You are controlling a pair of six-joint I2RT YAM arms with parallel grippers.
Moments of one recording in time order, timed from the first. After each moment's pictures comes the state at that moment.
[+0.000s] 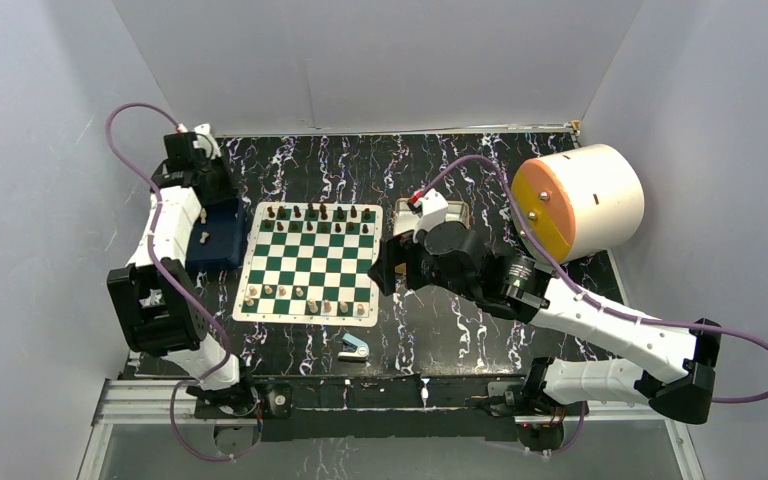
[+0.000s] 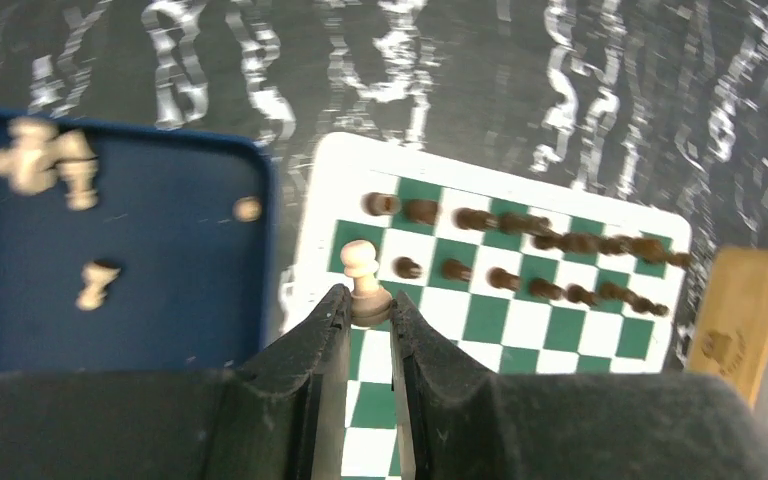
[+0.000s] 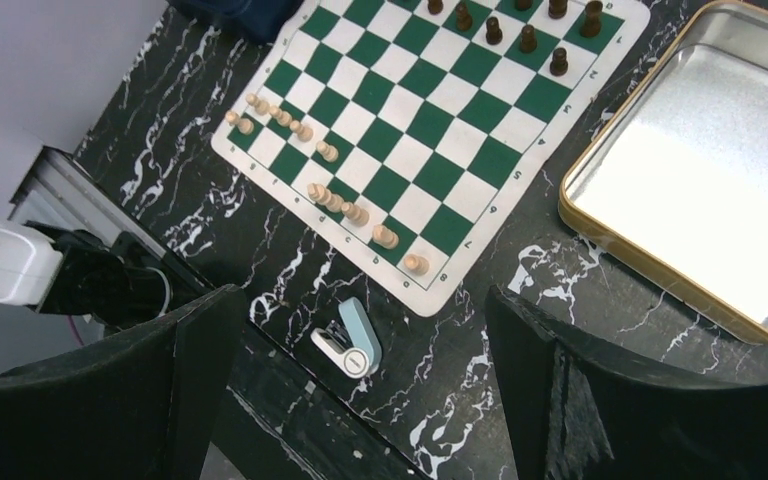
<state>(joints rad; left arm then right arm) 0.20 1.62 1.35 -0.52 0.18 -0.17 1.14 1.10 1.11 -0.48 0.26 0.53</state>
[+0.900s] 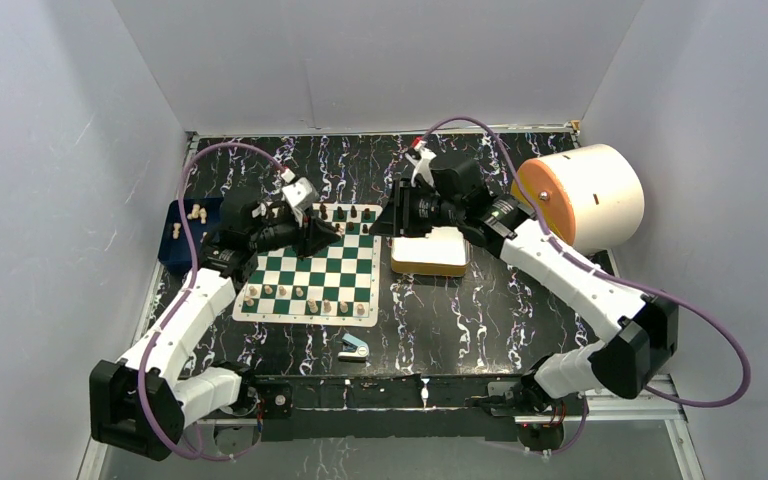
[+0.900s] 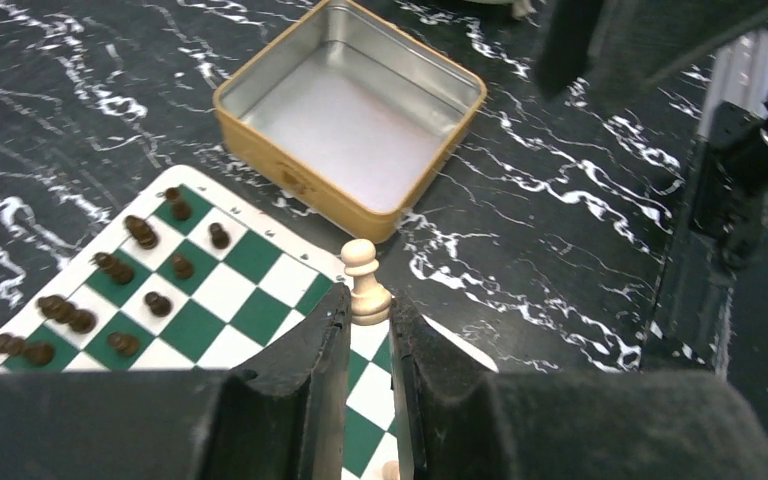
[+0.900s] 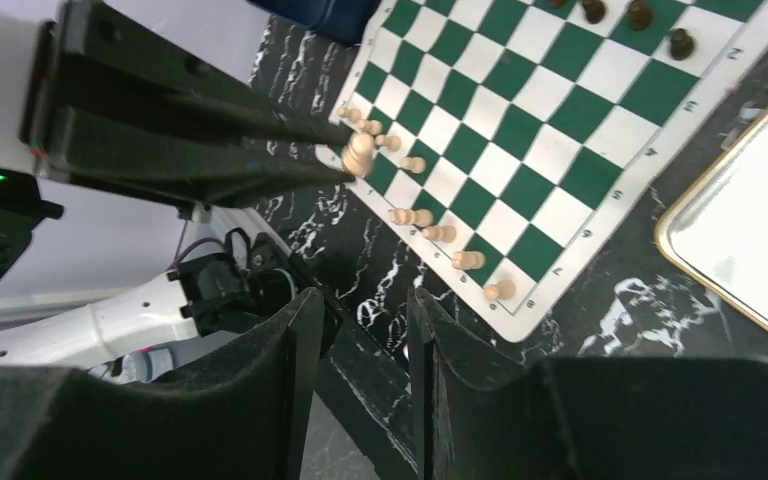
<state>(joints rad) -0.26 1.10 0.82 -0.12 0.77 0.14 0.75 1.36 1.31 -0.47 -0.32 0.65</state>
